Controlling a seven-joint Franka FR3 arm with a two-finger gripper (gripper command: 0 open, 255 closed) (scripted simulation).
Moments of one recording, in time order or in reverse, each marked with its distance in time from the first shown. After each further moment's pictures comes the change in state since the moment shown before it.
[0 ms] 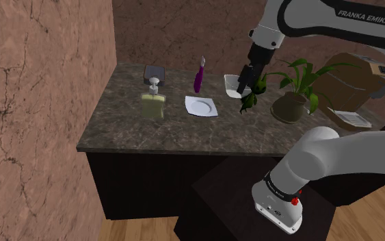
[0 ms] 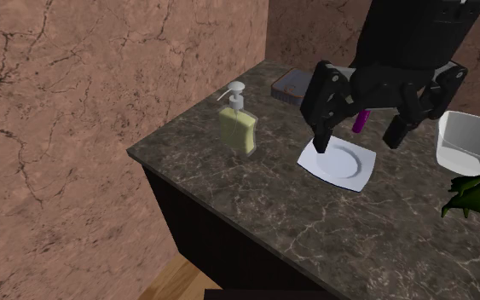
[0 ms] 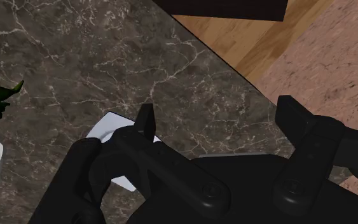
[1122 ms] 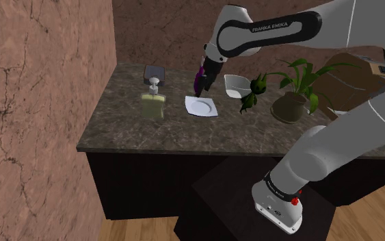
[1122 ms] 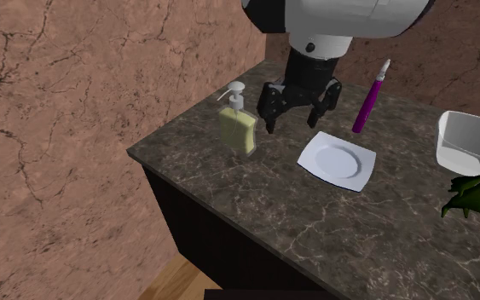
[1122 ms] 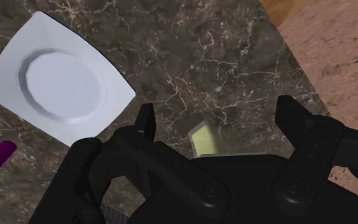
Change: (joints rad) arm 0.055 0.503 0.009 0.104 0.047 0.474 -0.134
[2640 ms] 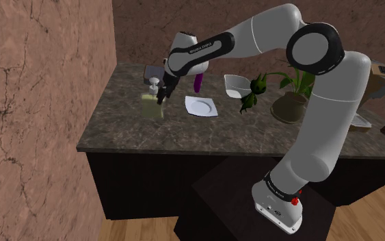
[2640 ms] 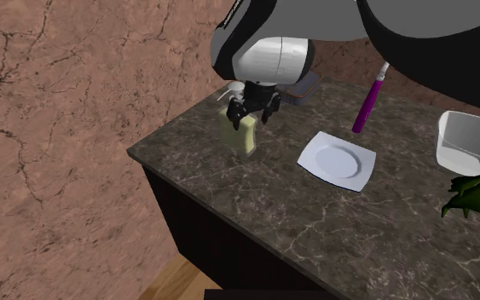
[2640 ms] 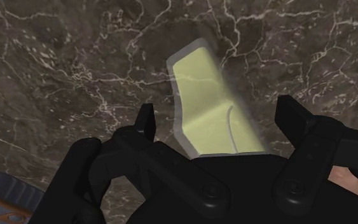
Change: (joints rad) arm 0.049 0.626 0.039 0.403 0.034 0.298 -0.130
